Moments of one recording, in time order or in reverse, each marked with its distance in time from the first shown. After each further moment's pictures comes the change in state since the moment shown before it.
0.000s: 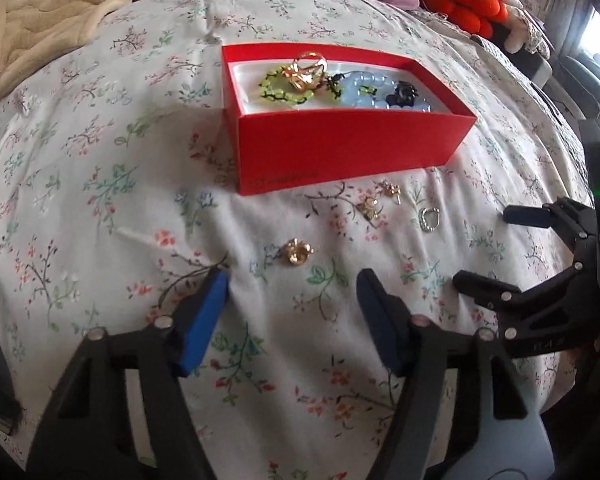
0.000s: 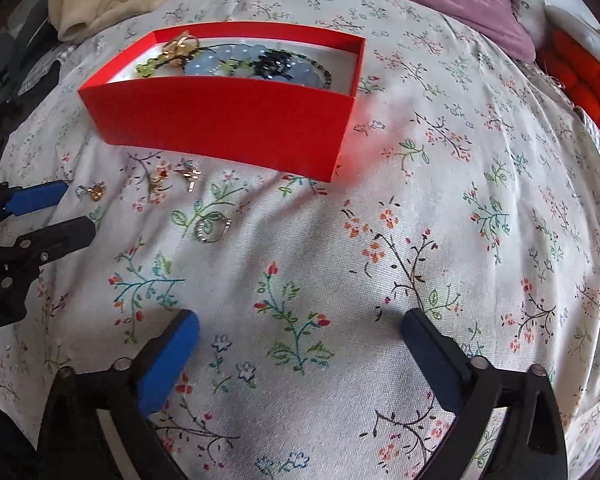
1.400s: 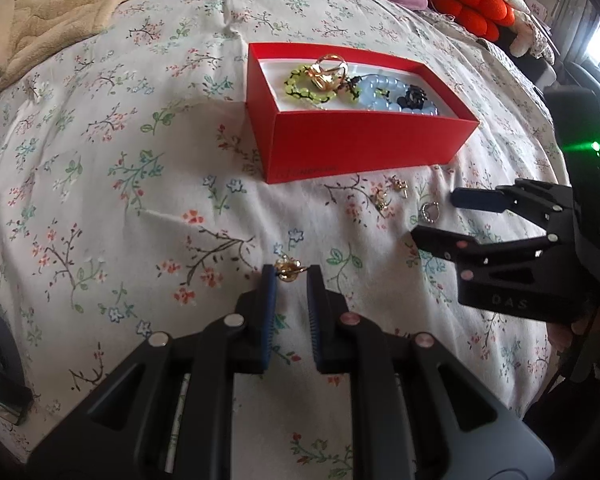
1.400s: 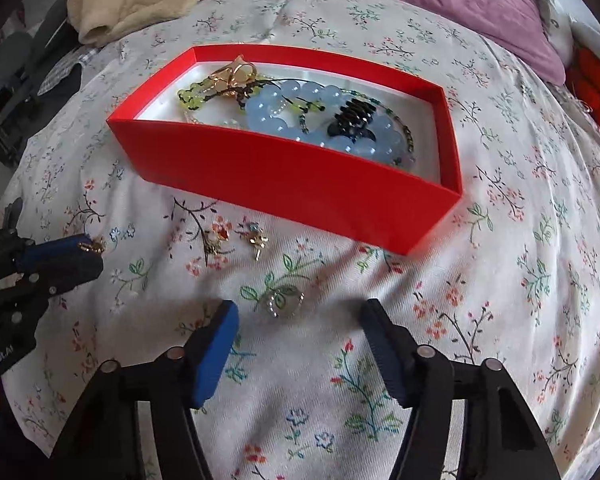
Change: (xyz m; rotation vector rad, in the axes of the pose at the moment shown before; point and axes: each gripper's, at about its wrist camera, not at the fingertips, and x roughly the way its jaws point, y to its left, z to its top) left arm -0.016 0.016 -0.004 -0.029 0.038 -0.006; right arm 0.007 0.029 0.048 -0.049 -0.032 0.074
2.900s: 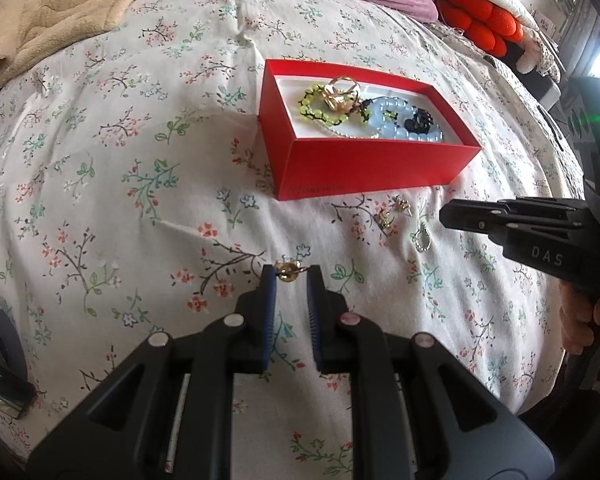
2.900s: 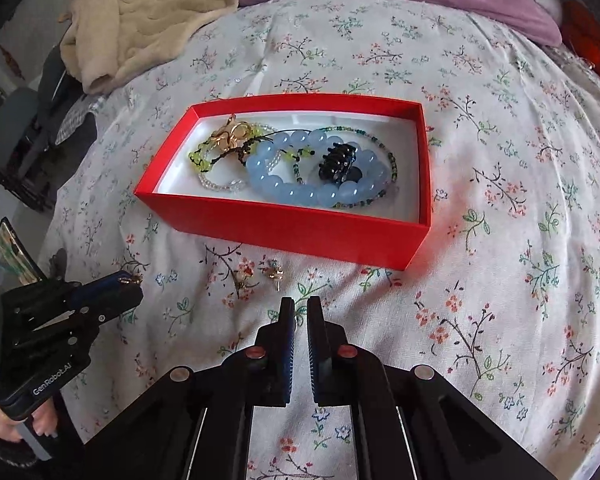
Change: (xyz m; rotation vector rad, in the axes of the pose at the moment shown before) left arm -0.009 0.007 0.009 -0.050 -0.004 -0.007; right arm -0.021 -0.020 0.012 0.137 -0.005 0.165
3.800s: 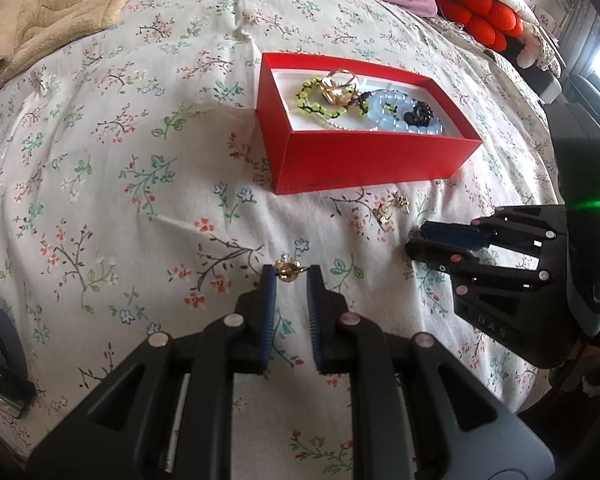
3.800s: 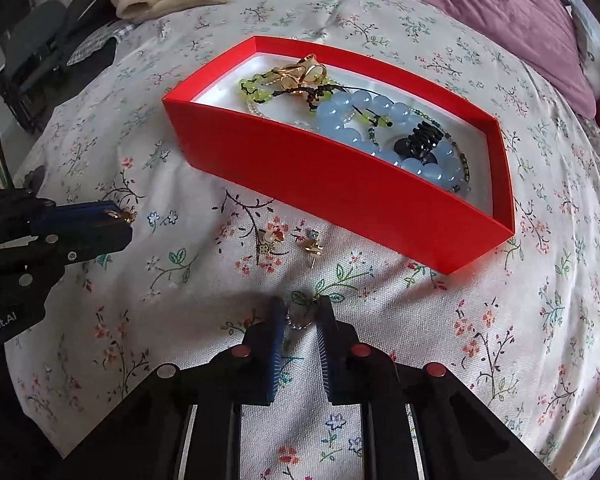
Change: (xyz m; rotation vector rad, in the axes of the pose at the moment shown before) left arm 0.003 -0.002 -0.001 0.006 0.012 0.004; right arm 0.031 0.046 -0.021 -0.257 0.028 -0.117
